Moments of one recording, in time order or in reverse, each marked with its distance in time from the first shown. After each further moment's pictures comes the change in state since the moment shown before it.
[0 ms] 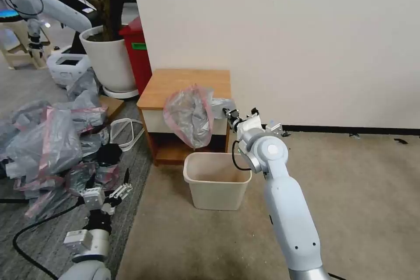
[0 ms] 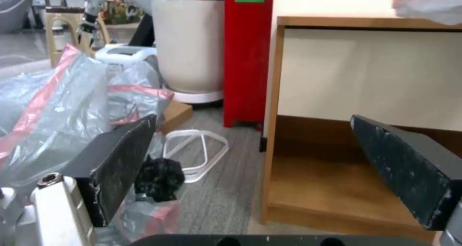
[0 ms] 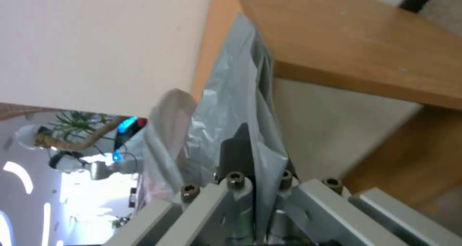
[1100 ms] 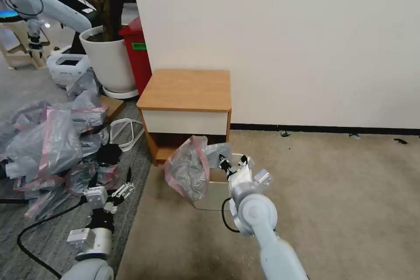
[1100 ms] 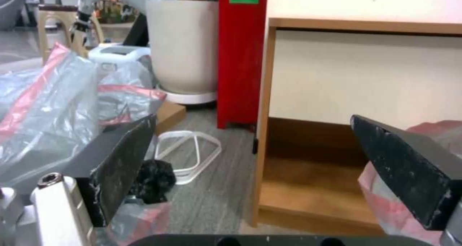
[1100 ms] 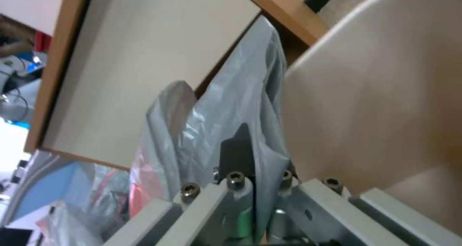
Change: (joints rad) left arm -0.019 -0.009 0.019 0.008 0.002 0.001 0.003; right arm -0.360 -0.023 -0.181 0.085 -0.486 0.089 -0.111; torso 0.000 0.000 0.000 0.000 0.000
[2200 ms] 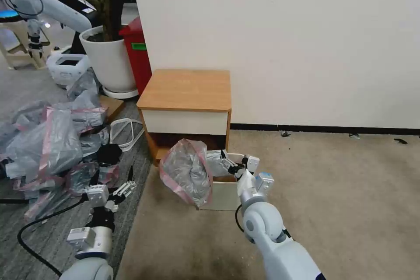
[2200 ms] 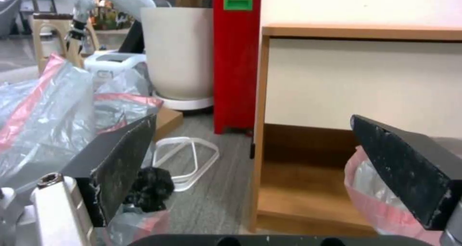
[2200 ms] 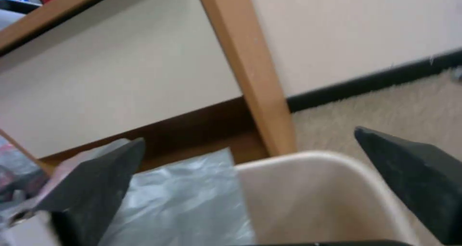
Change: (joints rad) left arm 0.009 0.022 -0.001 -0.017 0.000 -0.006 0.004; right arm 0.062 -0.138 -0.013 -0.110 -0.472 0.087 -0.155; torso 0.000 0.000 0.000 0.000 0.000
